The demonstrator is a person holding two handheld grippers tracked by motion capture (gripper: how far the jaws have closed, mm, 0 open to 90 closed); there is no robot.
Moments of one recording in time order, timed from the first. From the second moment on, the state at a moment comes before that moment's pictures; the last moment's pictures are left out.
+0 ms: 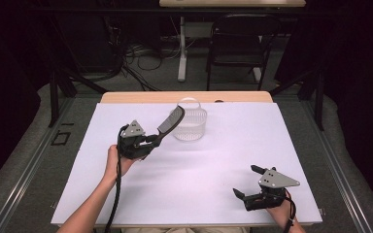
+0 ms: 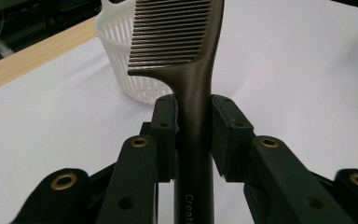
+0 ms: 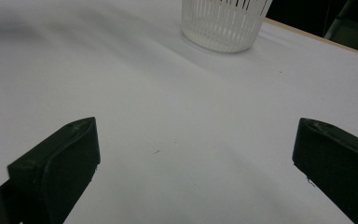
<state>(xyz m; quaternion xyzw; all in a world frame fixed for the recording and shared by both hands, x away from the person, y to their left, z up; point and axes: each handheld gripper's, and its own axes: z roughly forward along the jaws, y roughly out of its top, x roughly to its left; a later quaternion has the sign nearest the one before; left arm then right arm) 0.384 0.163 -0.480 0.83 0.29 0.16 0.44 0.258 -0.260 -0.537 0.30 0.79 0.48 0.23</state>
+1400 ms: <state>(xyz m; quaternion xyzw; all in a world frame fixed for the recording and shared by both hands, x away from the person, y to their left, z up) 0.421 0.137 -0.447 0.83 0.26 0.17 0.46 0.258 -0.260 -0.536 0.30 0.79 0.48 0.23</state>
